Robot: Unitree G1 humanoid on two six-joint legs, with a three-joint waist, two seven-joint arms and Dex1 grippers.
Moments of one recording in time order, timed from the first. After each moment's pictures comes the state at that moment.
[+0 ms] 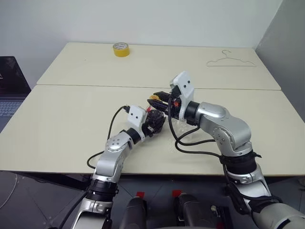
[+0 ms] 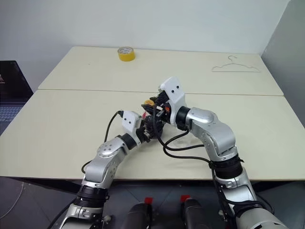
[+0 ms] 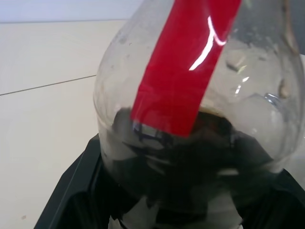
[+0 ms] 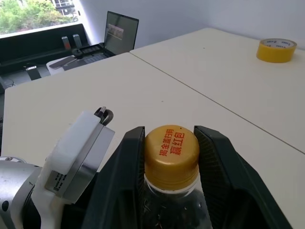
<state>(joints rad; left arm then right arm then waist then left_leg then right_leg) -0.34 0.21 -0.09 0.00 -0.22 0.28 -0.51 -0.71 -0.17 0.16 -0.23 0.35 0.83 0.52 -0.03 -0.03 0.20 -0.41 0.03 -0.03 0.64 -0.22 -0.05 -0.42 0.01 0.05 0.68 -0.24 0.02</state>
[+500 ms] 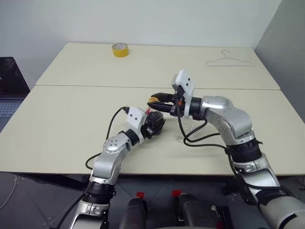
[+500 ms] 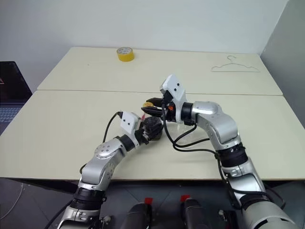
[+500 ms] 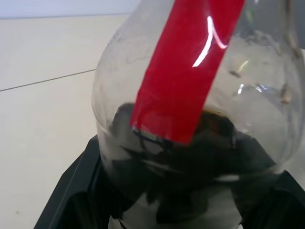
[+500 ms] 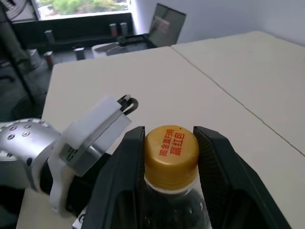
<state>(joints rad) -0.31 0.24 -0.10 -0.07 -0.23 0.34 -0.54 -0.84 -0.31 0.22 0.04 0.36 0.60 0.89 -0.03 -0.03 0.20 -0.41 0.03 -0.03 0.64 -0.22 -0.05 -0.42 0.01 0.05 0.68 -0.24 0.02</state>
